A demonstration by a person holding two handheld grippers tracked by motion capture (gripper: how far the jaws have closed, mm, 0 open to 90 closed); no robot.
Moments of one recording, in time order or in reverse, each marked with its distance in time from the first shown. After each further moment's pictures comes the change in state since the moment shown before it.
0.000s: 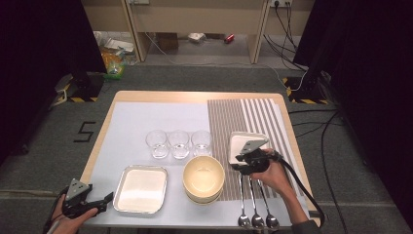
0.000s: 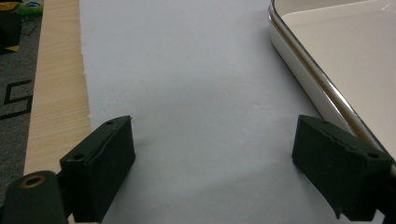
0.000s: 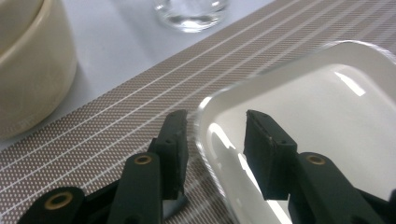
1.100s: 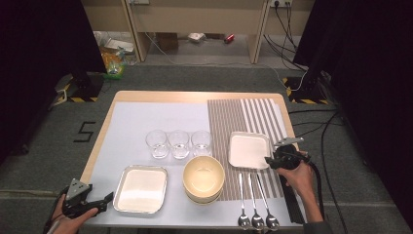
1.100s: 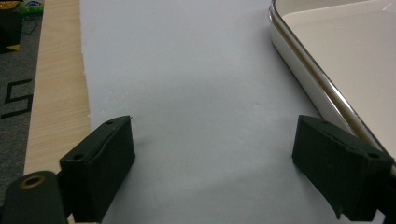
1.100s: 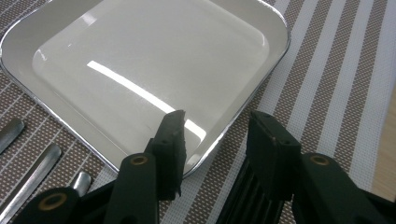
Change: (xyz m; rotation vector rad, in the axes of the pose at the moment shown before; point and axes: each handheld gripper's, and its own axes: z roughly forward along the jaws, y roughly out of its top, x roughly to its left) left arm 0.000 0.000 0.000 0.002 0.004 -0.003; right arm -0.045 -0.053 -0.046 0.072 -0.306 0.318
